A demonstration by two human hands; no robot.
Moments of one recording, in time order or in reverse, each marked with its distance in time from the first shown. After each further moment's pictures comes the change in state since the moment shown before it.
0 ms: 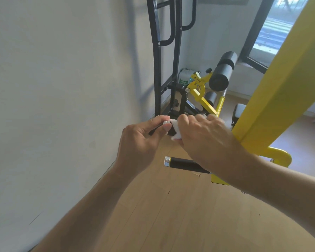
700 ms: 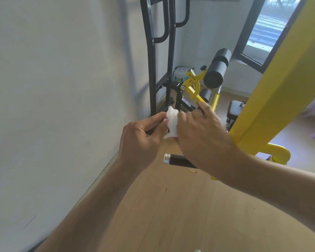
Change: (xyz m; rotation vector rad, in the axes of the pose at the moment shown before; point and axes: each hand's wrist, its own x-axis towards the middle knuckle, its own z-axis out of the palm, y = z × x) left_hand 0.002 0.004 0.014 -0.014 -0.007 0.004; right_hand -0.001 -0.002 -0.003 -0.114 -0.220 0.049
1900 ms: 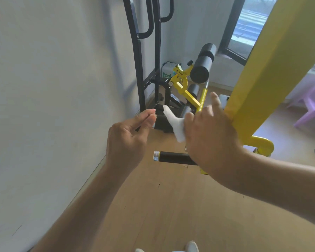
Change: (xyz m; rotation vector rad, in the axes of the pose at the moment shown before) left_hand -0.007 0.002 0.011 -0.039 0.046 -0.063; right_hand -0.029 0.021 -0.021 -0.271 -0.197 0.053
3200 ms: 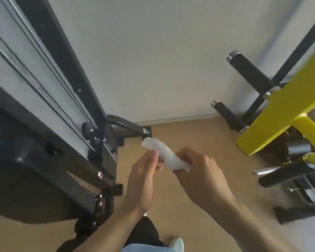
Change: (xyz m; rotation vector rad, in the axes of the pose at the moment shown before) left_hand -0.323 0.056 0.120 -0.235 0.743 -0.577; right_hand -0.161 -0.030 0.130 1.210 0.003 -0.821
